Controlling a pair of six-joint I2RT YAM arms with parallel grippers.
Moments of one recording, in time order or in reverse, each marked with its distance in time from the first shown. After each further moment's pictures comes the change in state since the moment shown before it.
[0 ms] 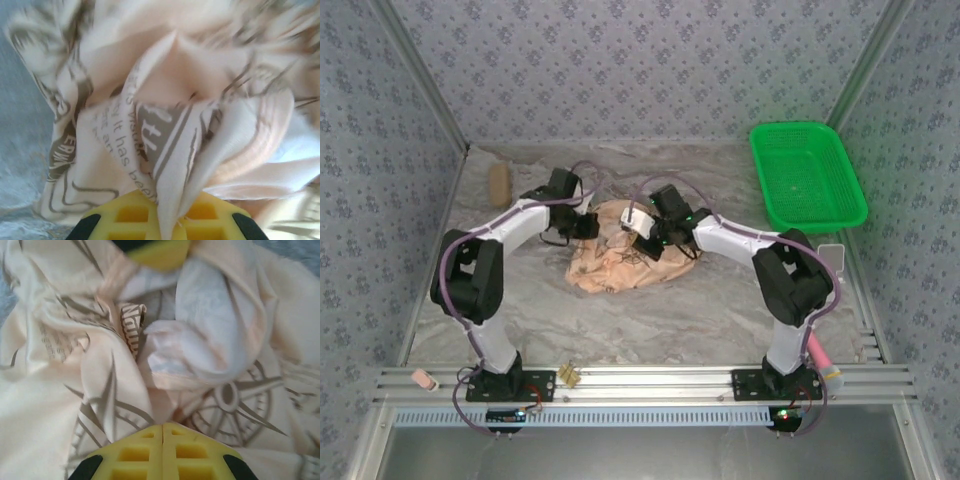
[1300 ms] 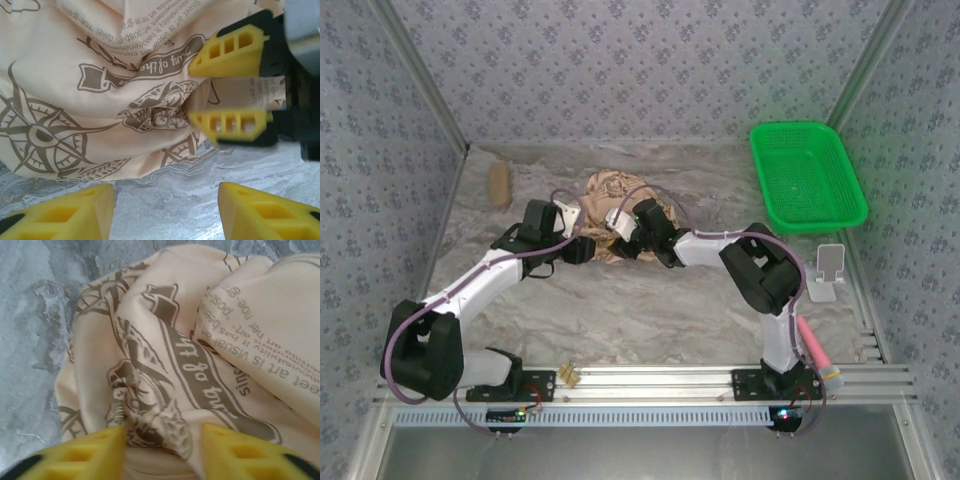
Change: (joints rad) left arm -0.028 -0.455 -0.467 0.239 -0.080 0.041; right arm 0.099 0.192 -0.053 0.513 0.106 0.195
